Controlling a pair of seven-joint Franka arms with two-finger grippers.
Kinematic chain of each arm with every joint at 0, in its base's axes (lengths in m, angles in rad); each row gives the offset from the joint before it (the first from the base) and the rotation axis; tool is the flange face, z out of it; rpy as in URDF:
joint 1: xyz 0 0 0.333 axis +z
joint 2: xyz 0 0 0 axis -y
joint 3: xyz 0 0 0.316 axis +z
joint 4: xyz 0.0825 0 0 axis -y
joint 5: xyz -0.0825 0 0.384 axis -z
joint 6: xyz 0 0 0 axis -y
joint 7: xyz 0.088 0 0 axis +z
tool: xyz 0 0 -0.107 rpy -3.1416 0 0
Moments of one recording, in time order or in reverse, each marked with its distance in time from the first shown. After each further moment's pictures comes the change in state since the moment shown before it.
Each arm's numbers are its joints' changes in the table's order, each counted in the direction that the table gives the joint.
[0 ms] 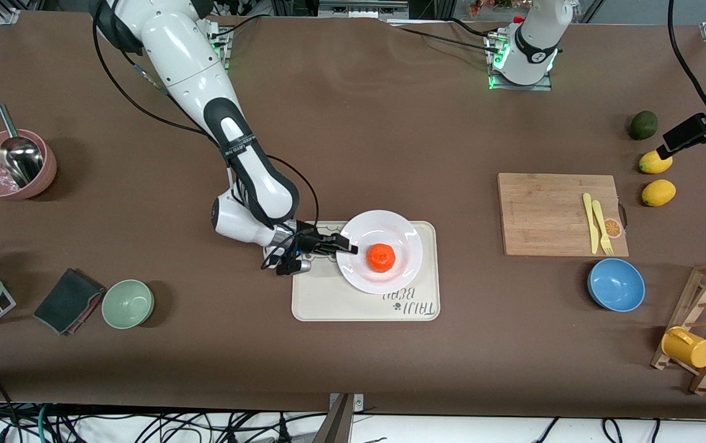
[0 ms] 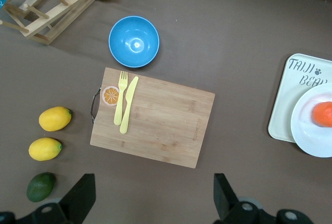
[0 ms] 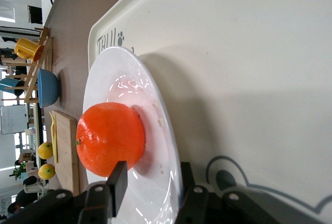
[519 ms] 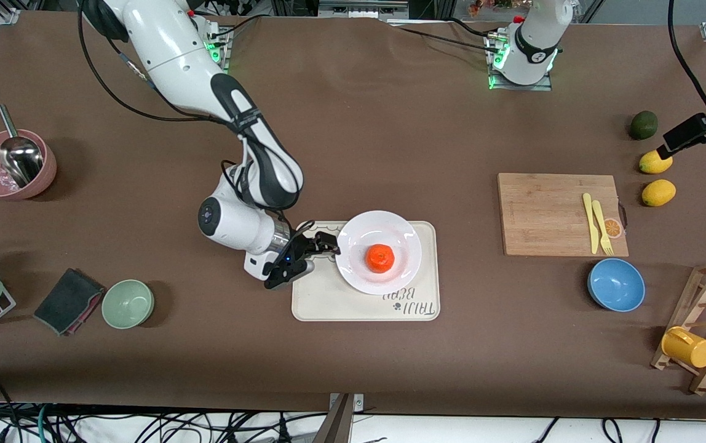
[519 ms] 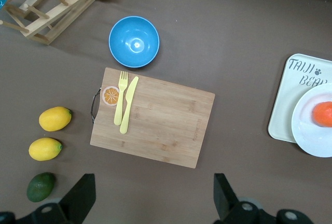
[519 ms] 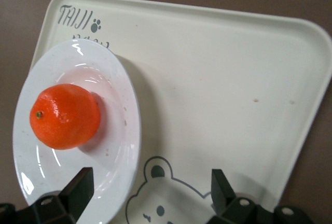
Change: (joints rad) left arm 0.000 0.000 0.000 0.001 0.000 0.000 0.000; right arm -0.005 0.088 -0.039 0.017 0.766 -0.019 -0.246
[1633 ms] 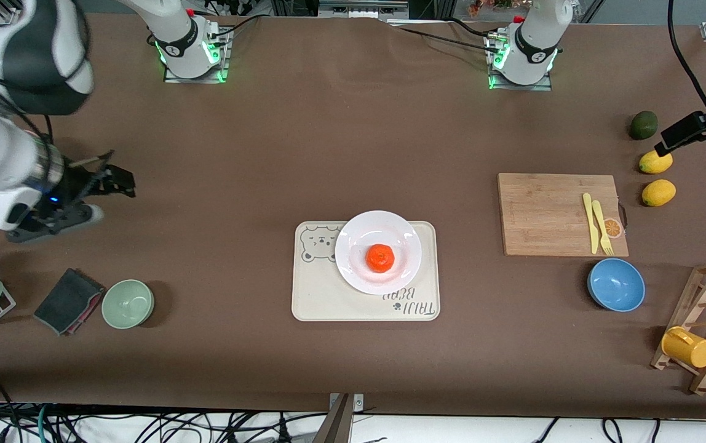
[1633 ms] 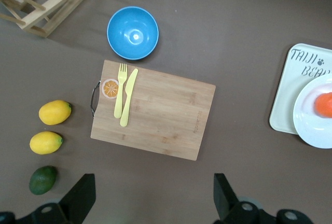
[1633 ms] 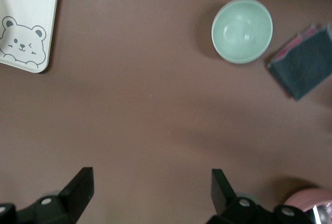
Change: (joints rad) left arm -0.001 -0.005 -0.007 0.005 0.000 -0.040 -0.006; right arm -0.264 0.574 -0.196 -0.032 0.556 -0.875 -0.115
